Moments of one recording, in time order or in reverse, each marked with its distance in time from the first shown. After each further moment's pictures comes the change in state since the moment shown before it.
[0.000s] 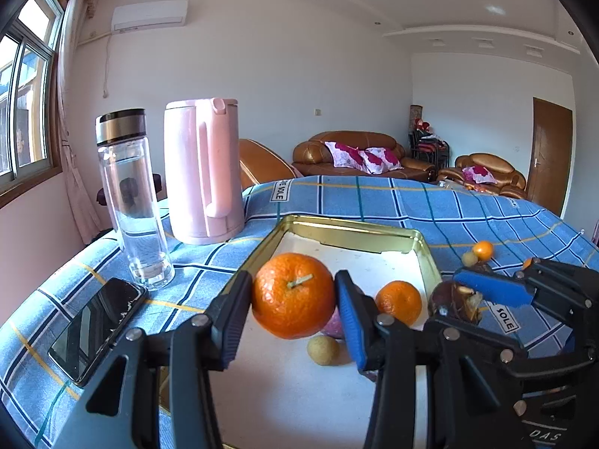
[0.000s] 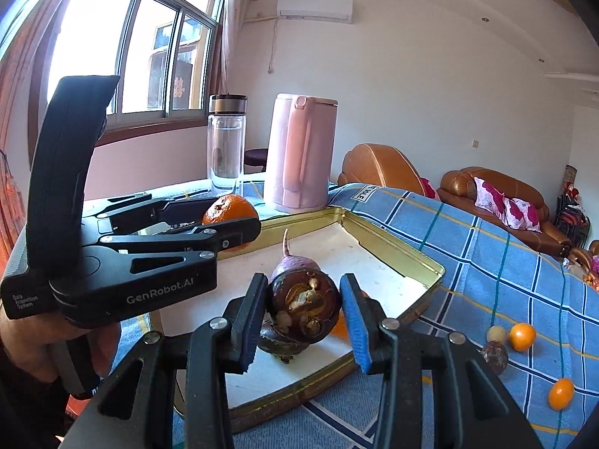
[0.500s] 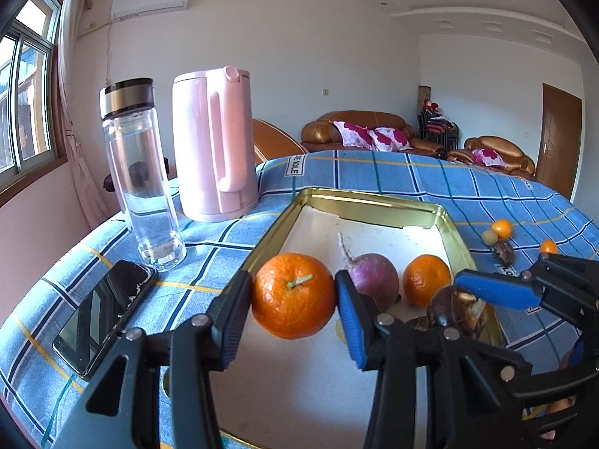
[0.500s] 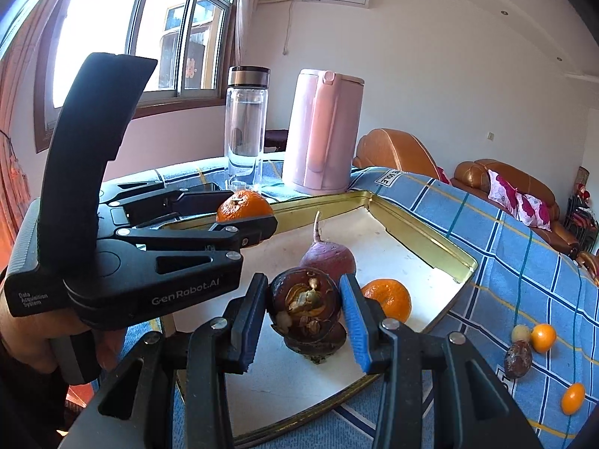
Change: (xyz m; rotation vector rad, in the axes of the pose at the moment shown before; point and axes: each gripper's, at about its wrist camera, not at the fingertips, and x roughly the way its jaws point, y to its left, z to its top) left arm 0.017 0.014 -0.010 0.011 0.083 0.034; right arm 0.024 0.018 -0.002 -0.033 0.079 0.035
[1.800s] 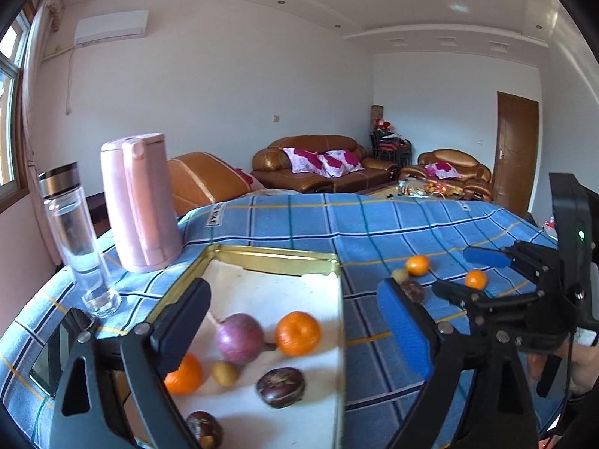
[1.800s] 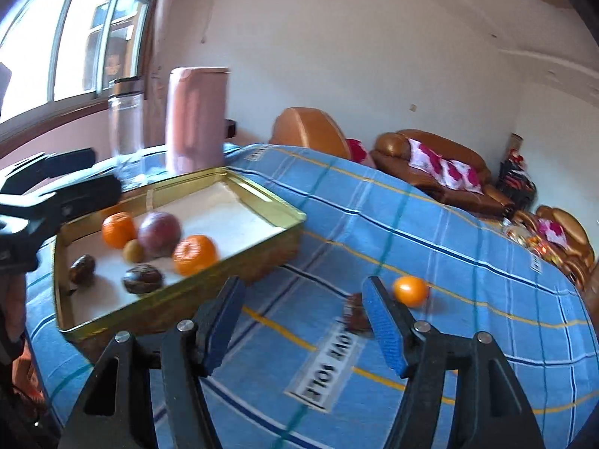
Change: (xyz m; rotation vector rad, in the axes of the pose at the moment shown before) left arm -0.045 -0.095 0.046 0.073 -0.101 -0.192; right arm -0.077 -0.147 -0.028 0.189 0.067 -0.359
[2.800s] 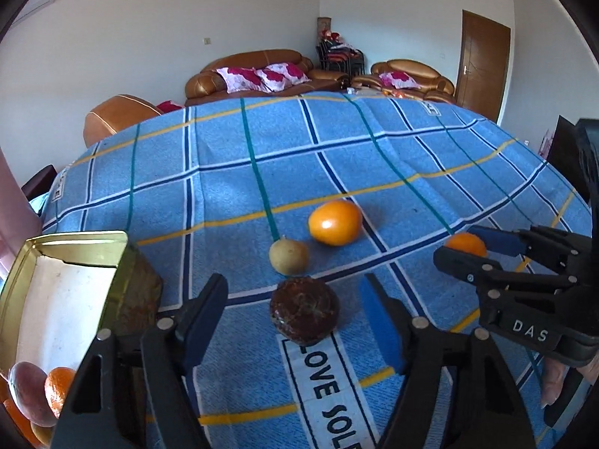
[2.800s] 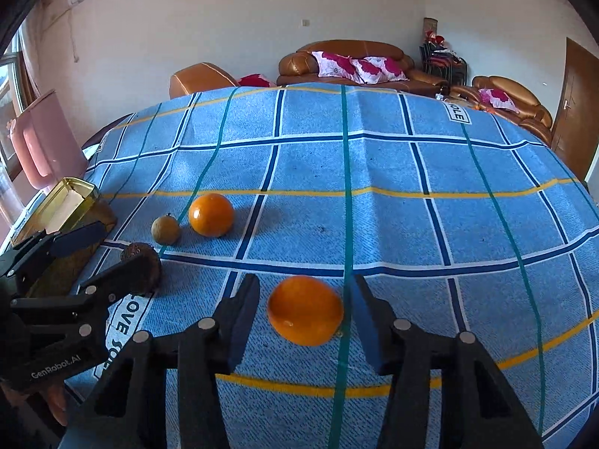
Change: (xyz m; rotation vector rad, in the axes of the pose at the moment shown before) left arm 0.188 -0.146 -0.014 0.126 0.384 -0.155; right arm 0.066 -0.128 -0.050 0.328 0.287 -0.092
